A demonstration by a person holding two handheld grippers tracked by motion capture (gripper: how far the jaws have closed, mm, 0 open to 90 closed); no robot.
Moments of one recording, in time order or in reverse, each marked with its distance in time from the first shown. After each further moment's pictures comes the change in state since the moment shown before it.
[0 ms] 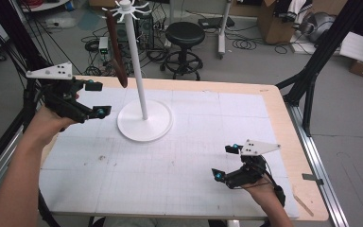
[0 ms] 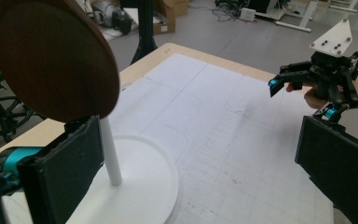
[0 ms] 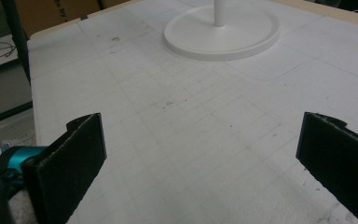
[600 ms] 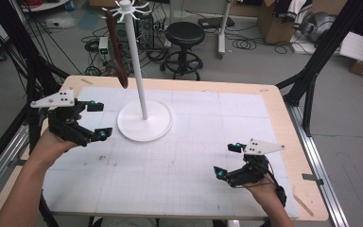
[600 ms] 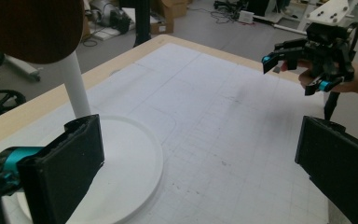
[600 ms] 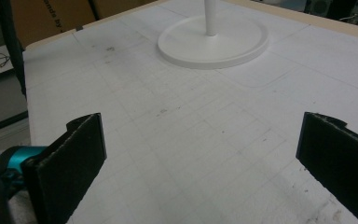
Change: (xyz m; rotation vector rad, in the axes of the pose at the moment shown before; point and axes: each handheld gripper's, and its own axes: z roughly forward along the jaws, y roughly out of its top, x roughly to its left) left arm -0.020 -0.050 0.005 -0.015 0.006 -0.015; right arm -0.002 0.000 -0.006 -0.036 -0.024 0.017
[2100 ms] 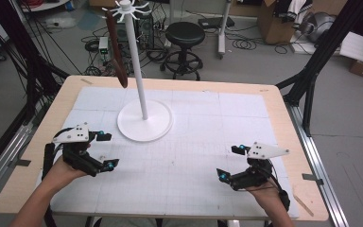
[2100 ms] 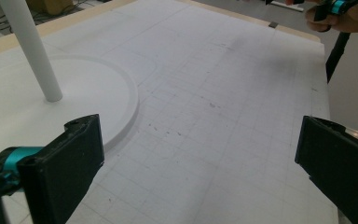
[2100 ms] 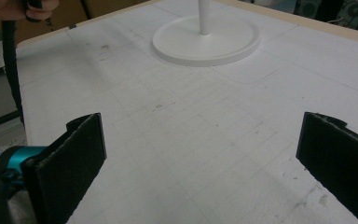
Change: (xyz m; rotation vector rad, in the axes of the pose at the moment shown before) left arm -0.016 -0.084 0.022 0.081 -0.040 -0.006; right arm 0.005 -0.005 -0.010 -0.005 -0.035 -0.012
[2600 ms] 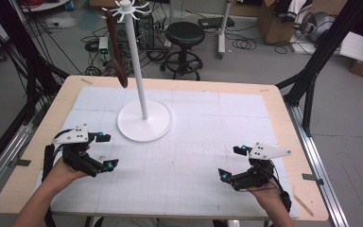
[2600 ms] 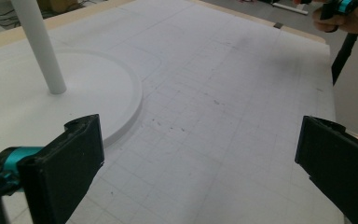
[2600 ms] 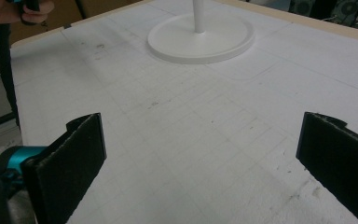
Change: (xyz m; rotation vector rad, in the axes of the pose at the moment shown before) left arm 0.002 -0.007 -0.001 -0.003 0.018 -0.017; right arm -0.001 -0.003 -0.002 0.002 -0.016 0.010
